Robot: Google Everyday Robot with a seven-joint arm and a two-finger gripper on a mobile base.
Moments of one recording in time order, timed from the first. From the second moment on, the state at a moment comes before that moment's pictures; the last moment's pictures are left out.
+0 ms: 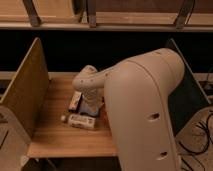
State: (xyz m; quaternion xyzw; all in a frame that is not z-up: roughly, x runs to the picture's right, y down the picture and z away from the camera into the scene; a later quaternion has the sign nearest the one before) arm -0.059 0.112 0.842 -0.28 0.14 0.26 0.91
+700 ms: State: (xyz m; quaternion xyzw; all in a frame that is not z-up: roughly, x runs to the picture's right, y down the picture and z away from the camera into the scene) arm -0.076 0.127 0.876 -0.31 0.14 0.20 0.92
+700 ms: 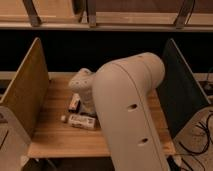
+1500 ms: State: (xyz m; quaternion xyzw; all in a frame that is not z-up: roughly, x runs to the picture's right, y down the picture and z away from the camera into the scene) arm 0.001 0.115 0.856 -0.29 0.20 0.26 0.90
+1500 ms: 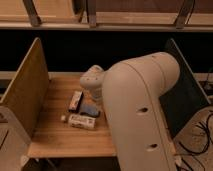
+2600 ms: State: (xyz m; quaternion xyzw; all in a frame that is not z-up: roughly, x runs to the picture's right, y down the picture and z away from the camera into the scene) arm -0.007 0.106 0.864 -0.27 0.18 0.25 0.91
